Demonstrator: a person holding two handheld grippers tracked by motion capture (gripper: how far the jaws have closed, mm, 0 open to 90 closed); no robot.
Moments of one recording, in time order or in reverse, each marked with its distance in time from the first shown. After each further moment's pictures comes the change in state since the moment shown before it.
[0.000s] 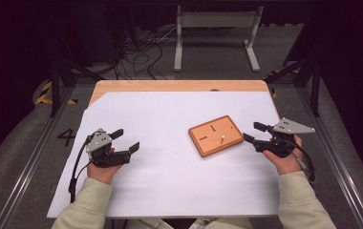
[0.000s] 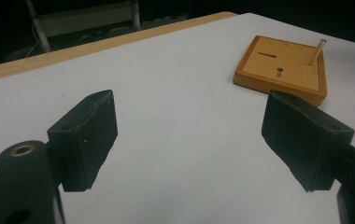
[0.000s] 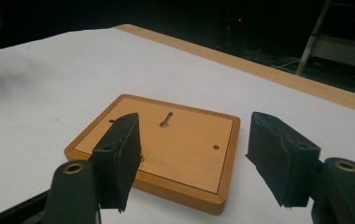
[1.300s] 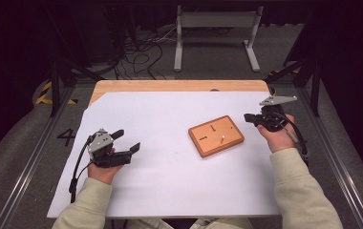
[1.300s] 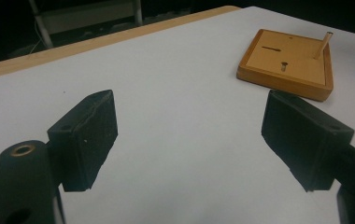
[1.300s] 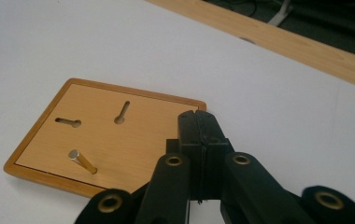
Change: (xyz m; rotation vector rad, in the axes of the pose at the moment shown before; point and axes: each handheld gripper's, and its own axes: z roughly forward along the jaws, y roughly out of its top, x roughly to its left) left arm -0.001 -0.001 0.003 0.022 0.012 0.009; right arm -0.029 0.052 0.045 0.326 -0.083 0.072
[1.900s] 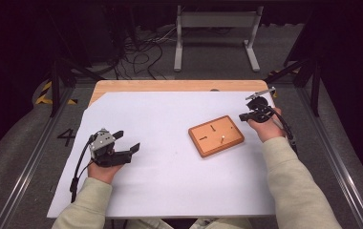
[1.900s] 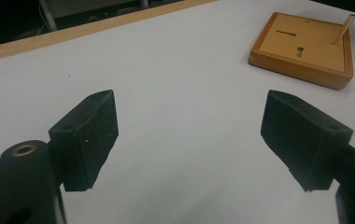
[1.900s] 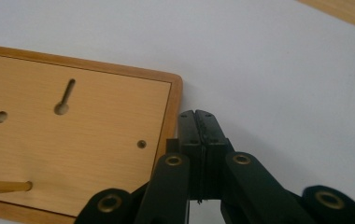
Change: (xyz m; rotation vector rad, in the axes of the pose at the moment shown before) left arm 0.003 -0.003 0.006 0.061 0.028 -0.008; right arm -0.017 0.012 0.054 0.222 -0.052 0.035
